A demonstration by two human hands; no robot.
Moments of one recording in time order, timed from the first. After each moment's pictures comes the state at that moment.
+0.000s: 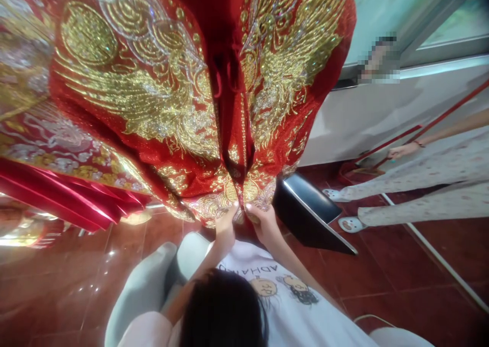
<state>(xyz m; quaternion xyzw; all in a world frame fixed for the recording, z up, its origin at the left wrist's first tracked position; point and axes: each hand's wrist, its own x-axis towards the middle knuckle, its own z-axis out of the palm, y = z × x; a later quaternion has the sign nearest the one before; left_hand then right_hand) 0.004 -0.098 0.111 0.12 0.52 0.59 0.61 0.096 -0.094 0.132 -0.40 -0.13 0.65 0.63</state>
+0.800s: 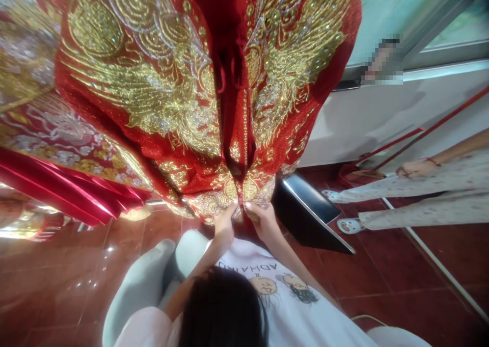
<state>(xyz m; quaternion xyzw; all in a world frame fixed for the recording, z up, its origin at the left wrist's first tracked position) 0.004 -0.098 0.112 0.10 0.54 0.57 0.61 0.099 -0.096 0.130 -0.40 -0.15 0.66 0.62</state>
